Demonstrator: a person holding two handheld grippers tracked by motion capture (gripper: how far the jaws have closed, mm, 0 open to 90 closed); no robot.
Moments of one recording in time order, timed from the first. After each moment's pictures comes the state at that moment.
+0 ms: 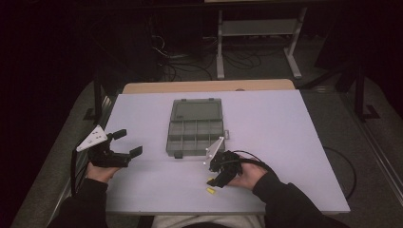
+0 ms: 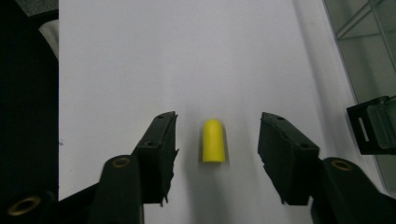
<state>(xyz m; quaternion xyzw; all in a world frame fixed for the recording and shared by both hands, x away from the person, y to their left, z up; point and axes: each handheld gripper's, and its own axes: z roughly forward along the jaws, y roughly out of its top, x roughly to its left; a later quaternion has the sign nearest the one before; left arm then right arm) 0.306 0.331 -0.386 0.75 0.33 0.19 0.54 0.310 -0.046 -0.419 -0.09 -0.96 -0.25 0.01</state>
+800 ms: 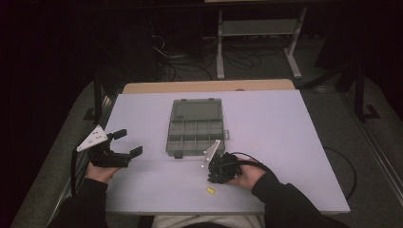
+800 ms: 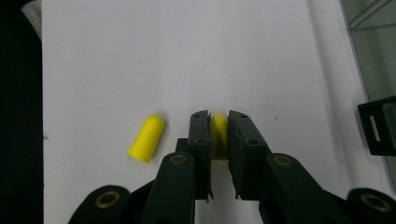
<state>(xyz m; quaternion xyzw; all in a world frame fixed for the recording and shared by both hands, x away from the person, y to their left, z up) 0.306 0.331 -0.386 0.75 0.33 0.19 0.54 0.308 -0.041 -0.425 -0.09 -0.97 -0.23 0.00</state>
